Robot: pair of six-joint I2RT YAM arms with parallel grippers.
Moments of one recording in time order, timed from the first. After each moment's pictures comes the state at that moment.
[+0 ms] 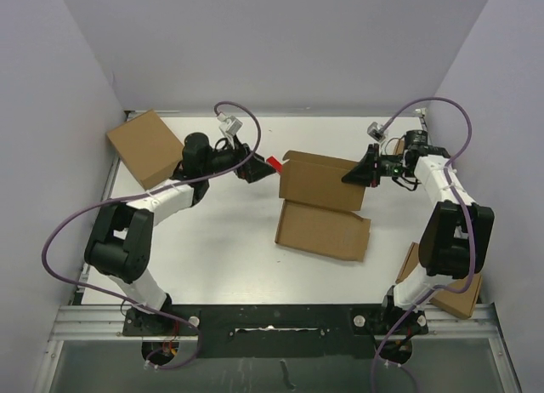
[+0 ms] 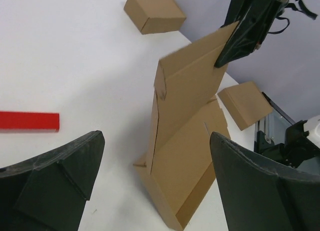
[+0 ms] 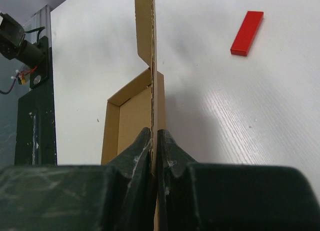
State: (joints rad) left arm -0.37 1.67 0.95 0.62 0.78 -0.50; right arm -0.14 1.66 1.27 -0.79 -1.29 -0.74
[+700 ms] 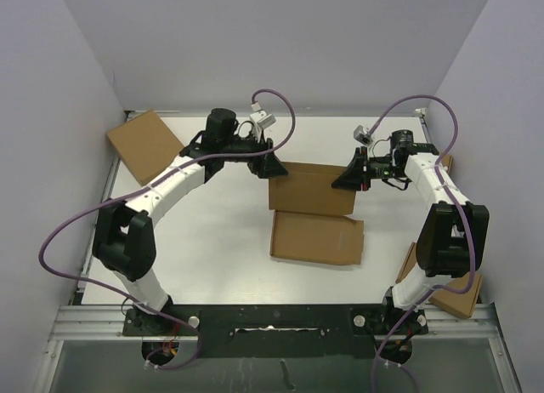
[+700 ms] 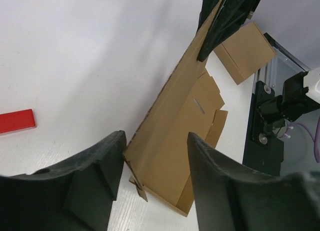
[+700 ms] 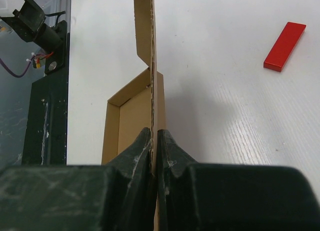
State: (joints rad) left arm -0.49 1.70 1.38 -0.14 0.83 -0.13; right arm -0.04 1.66 1.30 -0.92 -1.30 -0.88
